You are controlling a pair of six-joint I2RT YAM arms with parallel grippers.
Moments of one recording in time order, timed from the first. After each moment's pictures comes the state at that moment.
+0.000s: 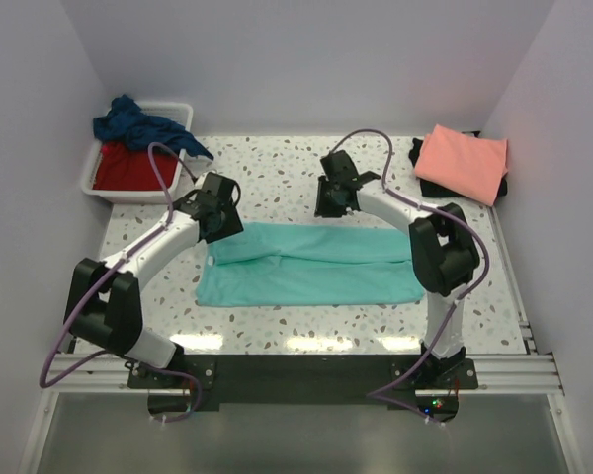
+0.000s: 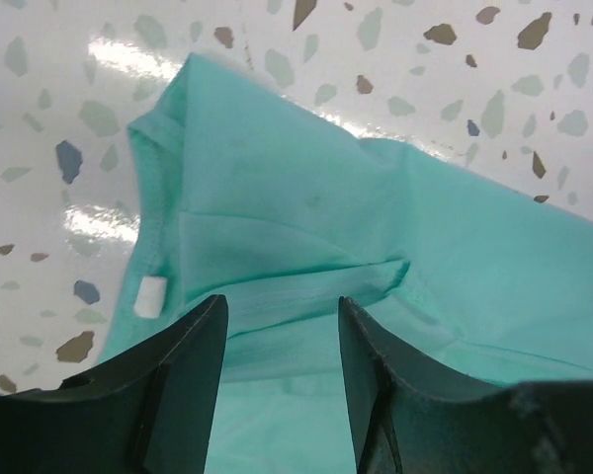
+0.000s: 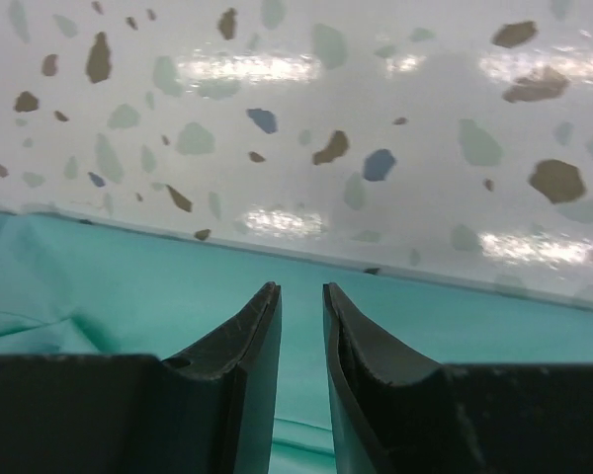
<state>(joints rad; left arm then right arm) -0.37 1.47 1.05 -0.59 -0.26 -0.69 0.49 1.98 1.48 -0.47 0.05 0.58</state>
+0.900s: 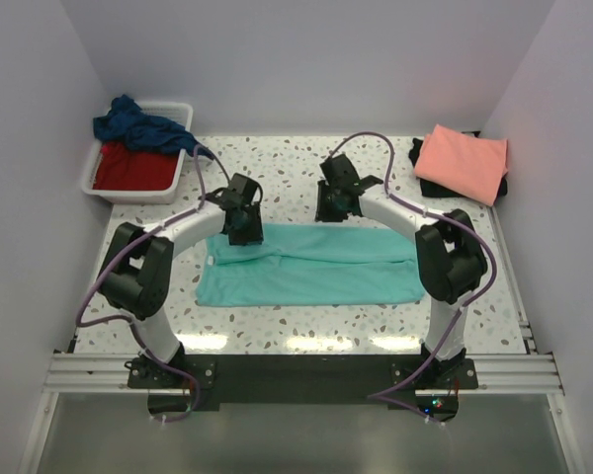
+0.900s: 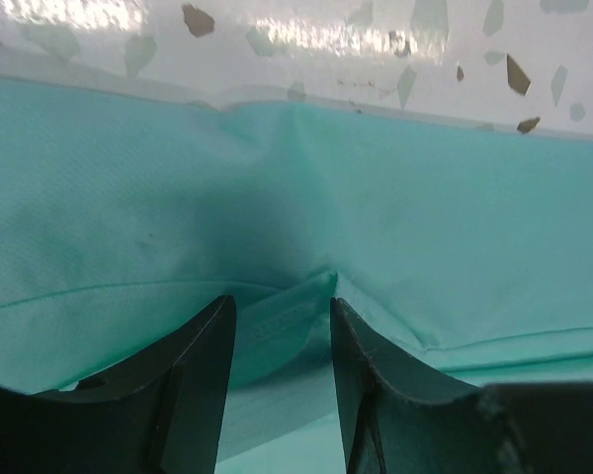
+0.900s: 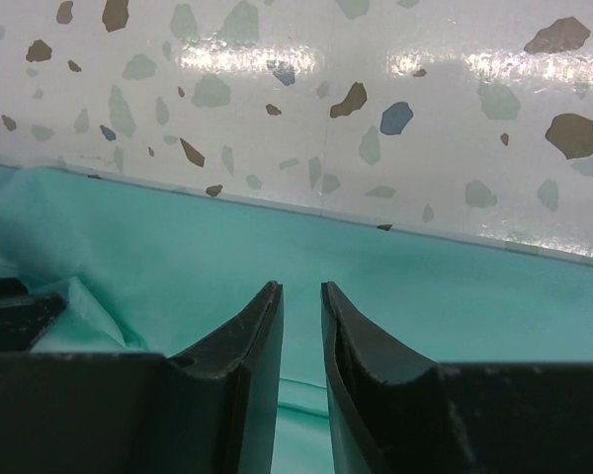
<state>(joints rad) -0.42 1.76 1.16 -0.50 -0.06 -0.56 0.54 1.93 1.45 -0.47 0.04 0.57</state>
